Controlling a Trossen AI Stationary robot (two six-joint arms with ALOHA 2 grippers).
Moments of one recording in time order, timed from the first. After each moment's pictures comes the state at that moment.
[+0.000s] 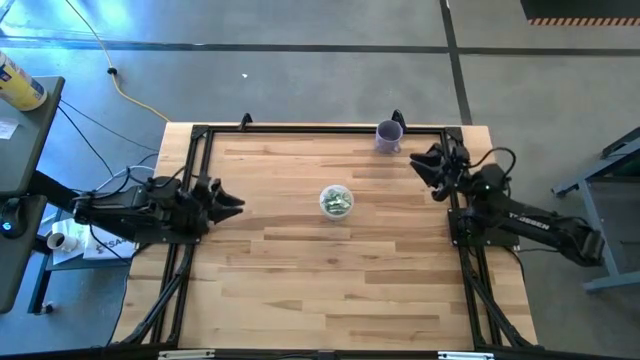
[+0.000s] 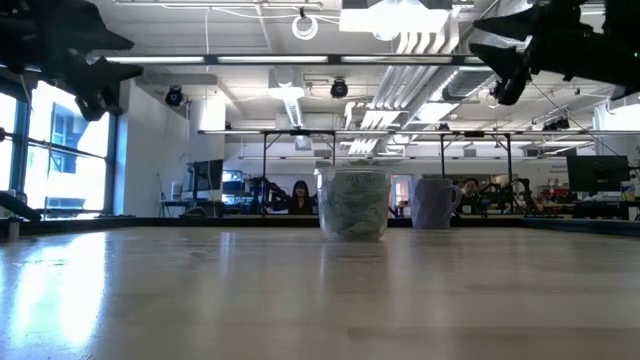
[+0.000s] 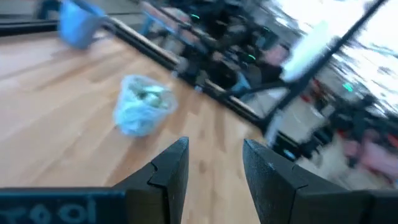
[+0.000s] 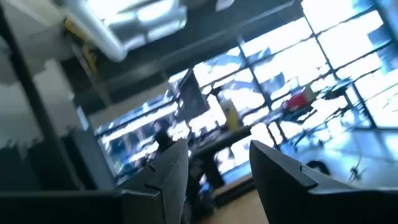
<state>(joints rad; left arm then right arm) -0.03 0.01 0.24 -0.33 -0.06 -0.58 -0.59 0.46 0.11 0.74 -0.35 0.61</state>
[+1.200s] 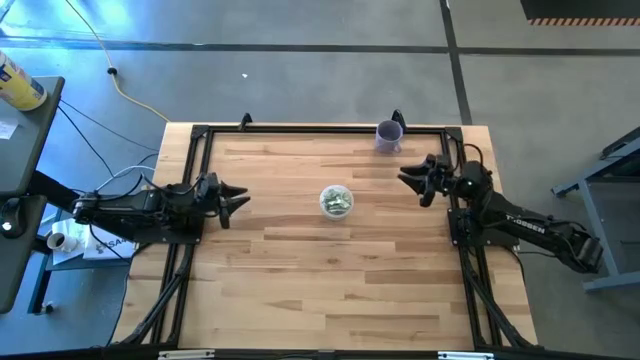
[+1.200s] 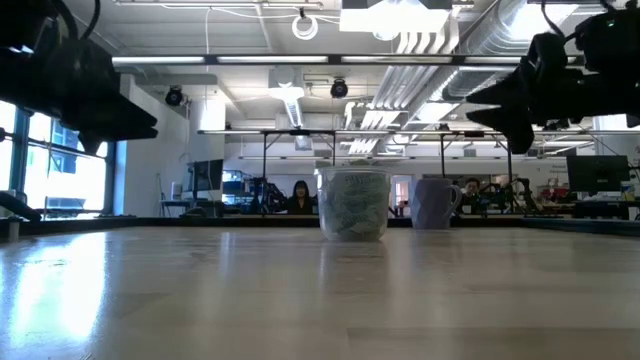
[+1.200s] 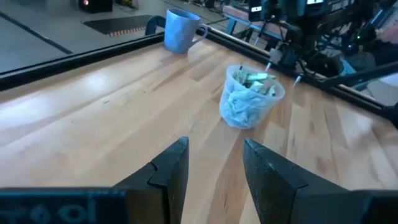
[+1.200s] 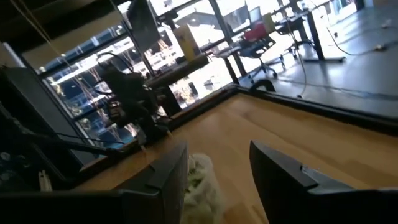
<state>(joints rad) -0.03 0.02 0.11 -0.35 -0.39 -0.39 -0.68 0.46 0.02 0.49 -0.42 0.47</state>
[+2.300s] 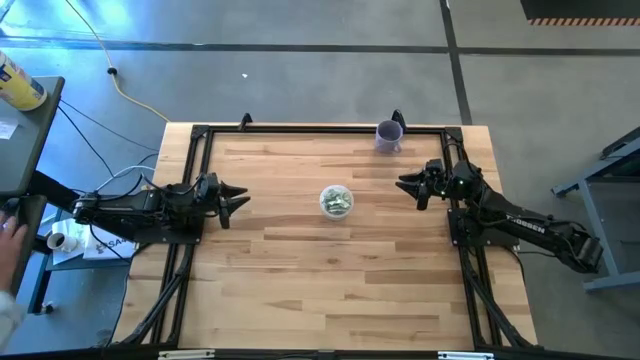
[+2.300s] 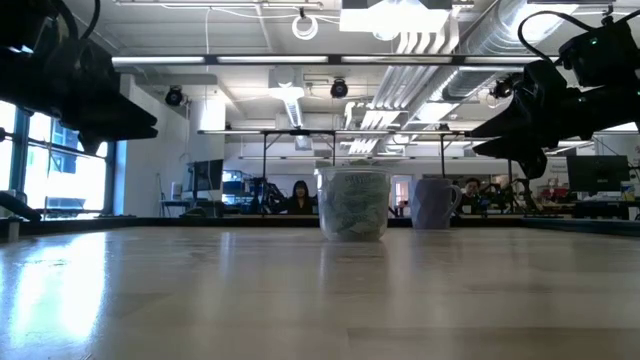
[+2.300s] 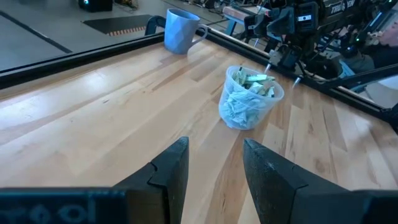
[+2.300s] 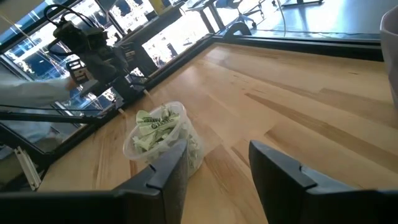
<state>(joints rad) -0.03 0.02 0.11 -0.35 -0.39 -0.40 -0.68 0.46 0.02 0.24 -0.40 0.47</state>
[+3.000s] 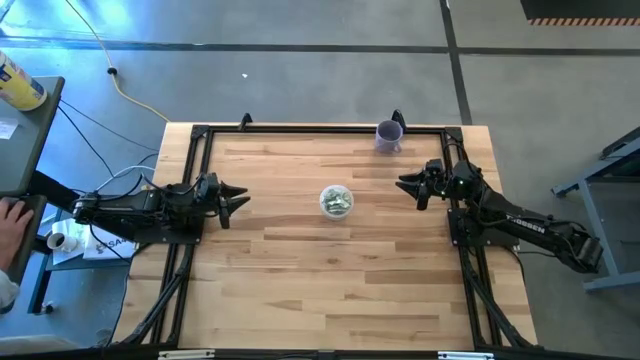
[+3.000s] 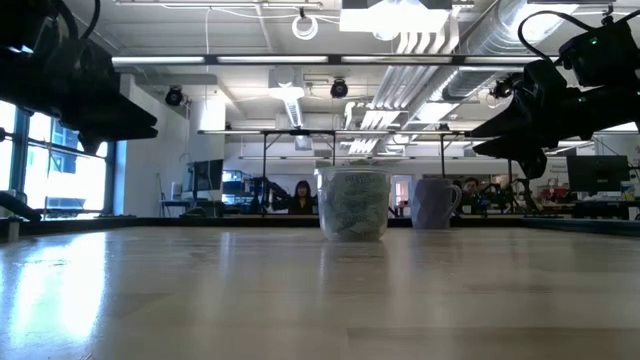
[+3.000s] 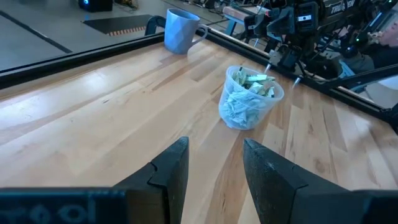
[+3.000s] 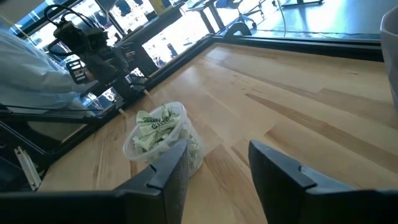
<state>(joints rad) -0.03 0.02 0.11 -0.35 -0.39 -0.40 -0.68 0.46 0.02 0.24 -0.40 0.47</state>
